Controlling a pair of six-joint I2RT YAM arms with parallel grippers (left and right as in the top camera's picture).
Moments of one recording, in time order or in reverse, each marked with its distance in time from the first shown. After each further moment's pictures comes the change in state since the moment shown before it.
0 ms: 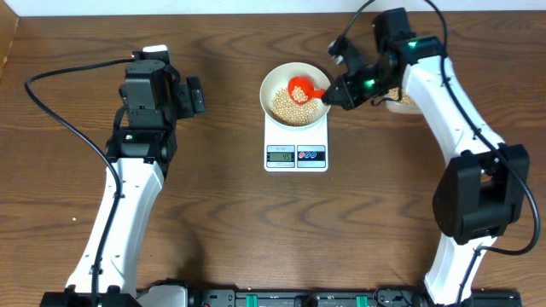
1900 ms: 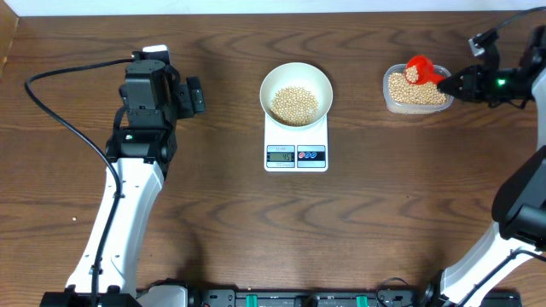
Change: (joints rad) left arm 0.000 0.000 0.000 0.000 0.000 0.000; right arm -0.602 0.000 0.000 -0.123 -0.145 -0.058
